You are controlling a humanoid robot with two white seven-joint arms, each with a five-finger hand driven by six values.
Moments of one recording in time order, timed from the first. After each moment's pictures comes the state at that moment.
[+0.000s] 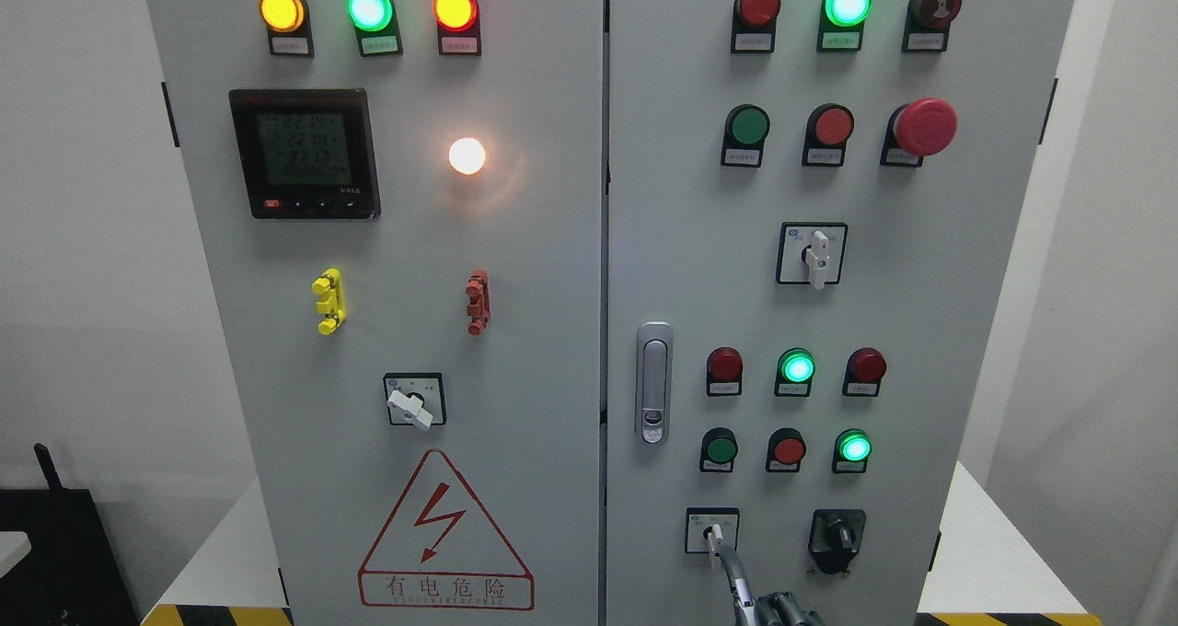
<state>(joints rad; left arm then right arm) 0.00 -0.05 -0.10 0.00 0.21 -0.11 0.00 -0.01 0.13 0.22 -1.74 1.46 0.03 -0.44</state>
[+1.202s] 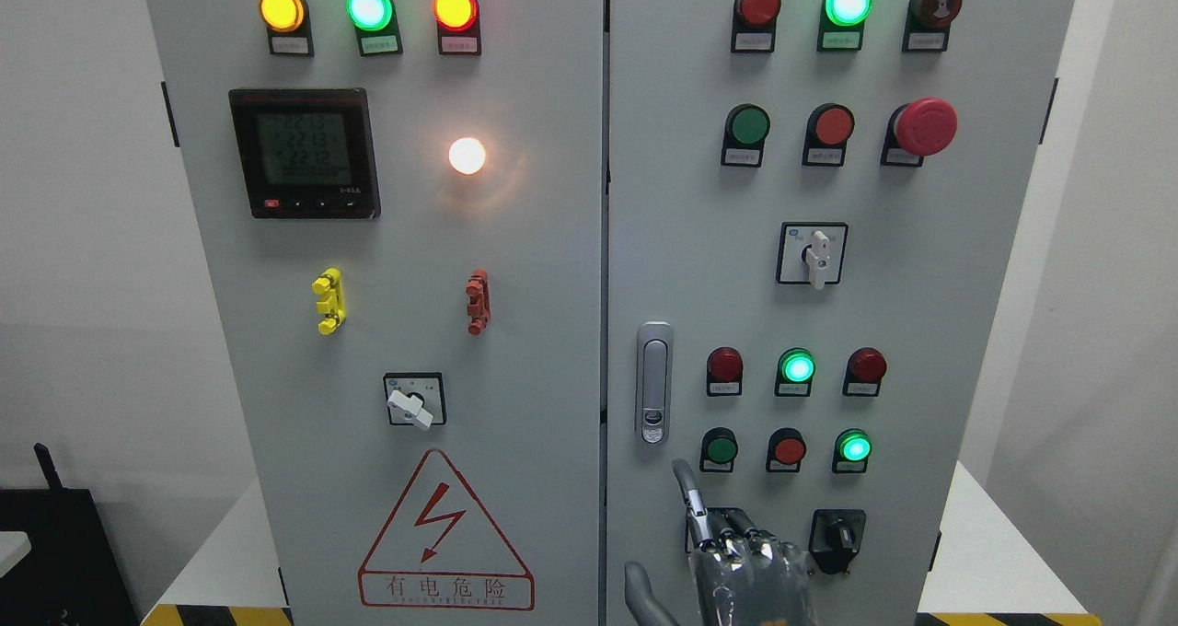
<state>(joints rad) 0.00 -0.05 -0.10 0.00 0.21 -0.11 0.00 -0.21 0.13 0.27 -1.67 1.48 0.06 -0.38</state>
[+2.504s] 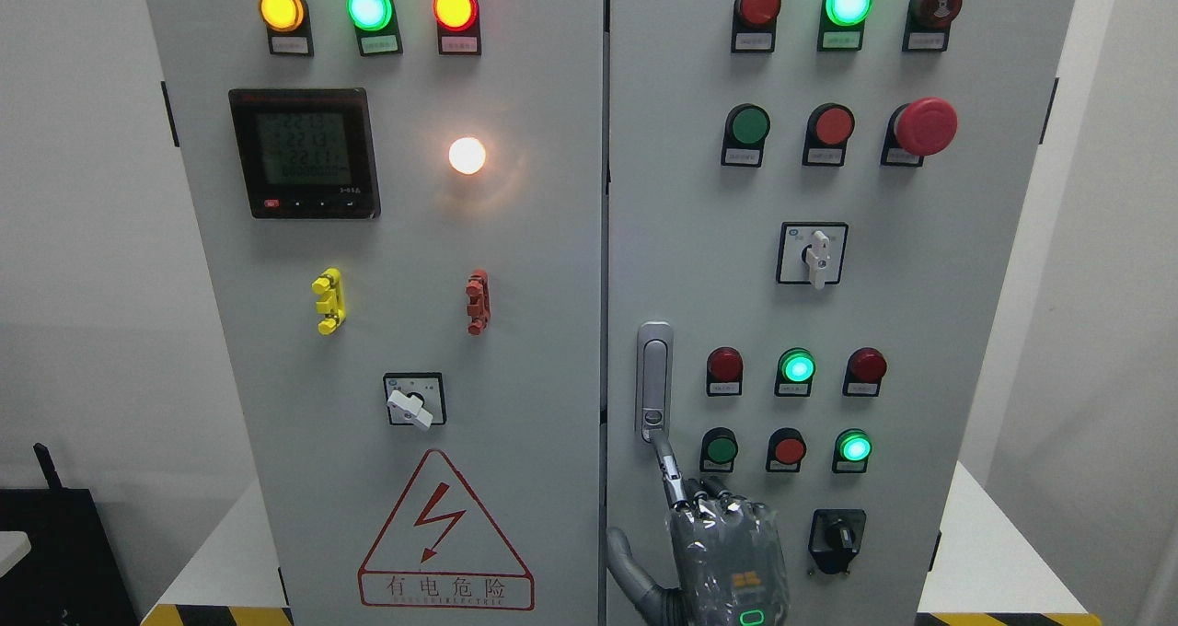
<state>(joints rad) 0.00 -0.05 -0.10 0.00 0.21 -0.11 0.00 -0.31 0.14 0.29 -1.58 1.47 0.08 -0.36</state>
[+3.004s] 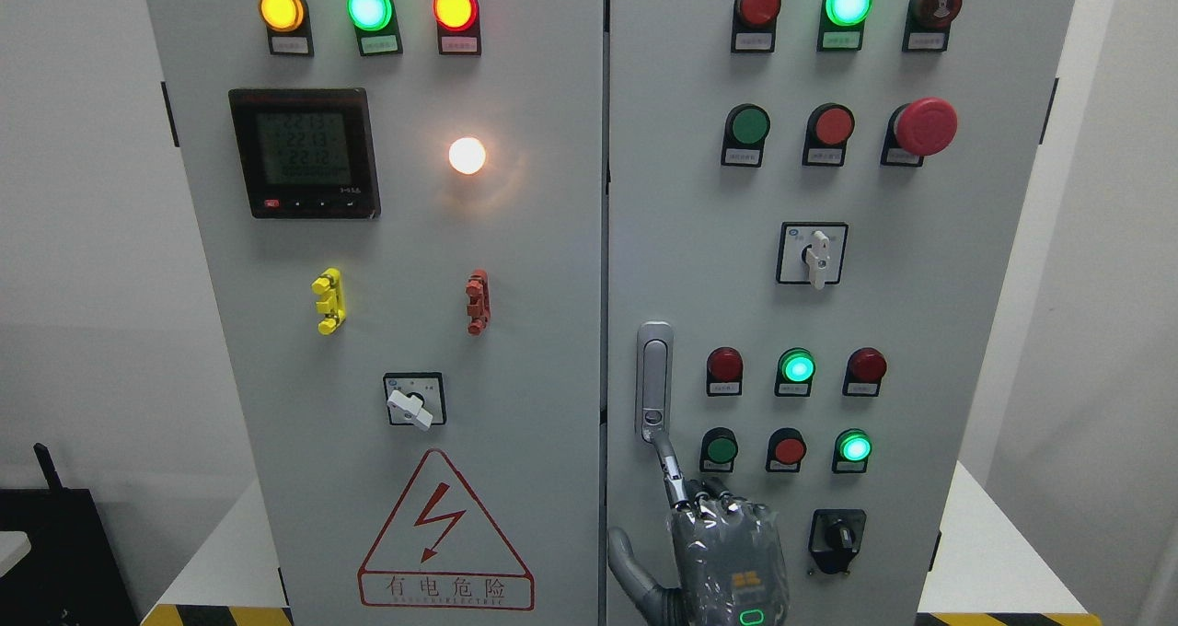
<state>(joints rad) 0.00 -0.05 -0.10 0.00 0.21 -0.11 0.00 -0.31 0.14 0.29 -1.57 1.46 0.10 -0.35</state>
